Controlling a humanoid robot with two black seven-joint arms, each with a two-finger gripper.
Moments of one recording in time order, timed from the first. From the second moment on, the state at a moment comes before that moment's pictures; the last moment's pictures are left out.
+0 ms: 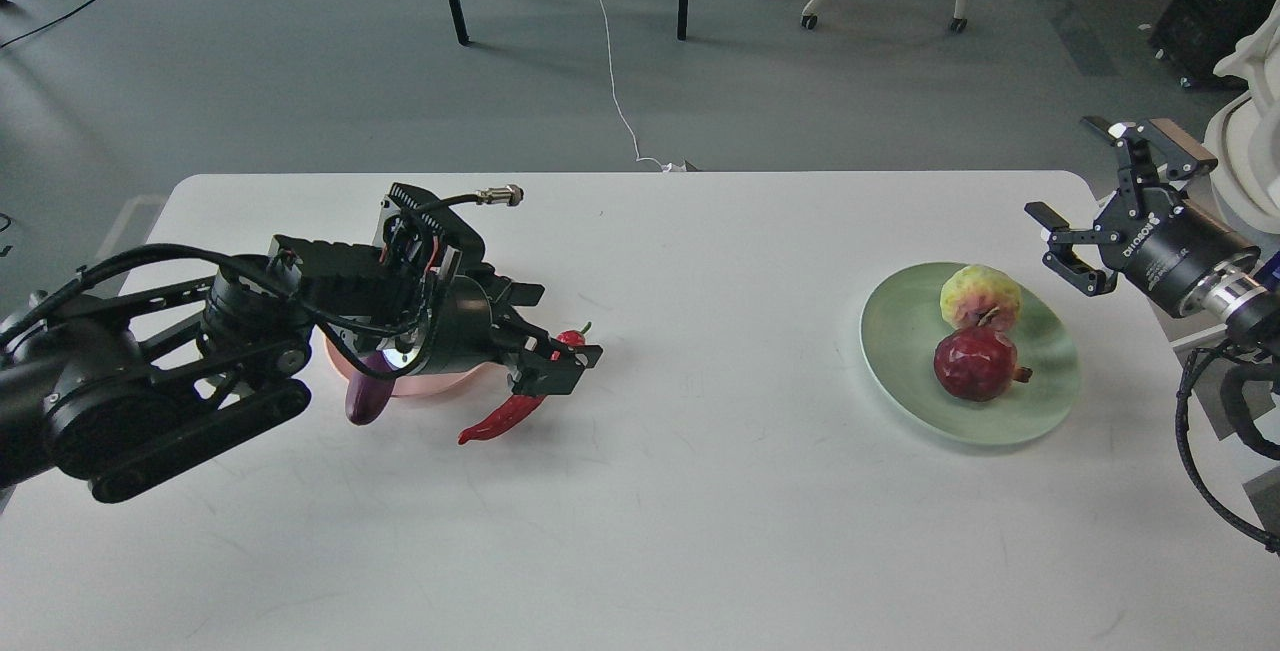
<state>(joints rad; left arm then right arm) -0.84 0.56 -0.41 -1.47 1.95 -0.49 -0.11 0.79 -0.80 0.13 0.89 0.11 0.49 0.49</state>
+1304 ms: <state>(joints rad) -0.87 0.36 -0.25 -1.17 2.06 -0.49 -0.14 0.78 -0.81 0.15 0.90 0.11 0.49 0.49</state>
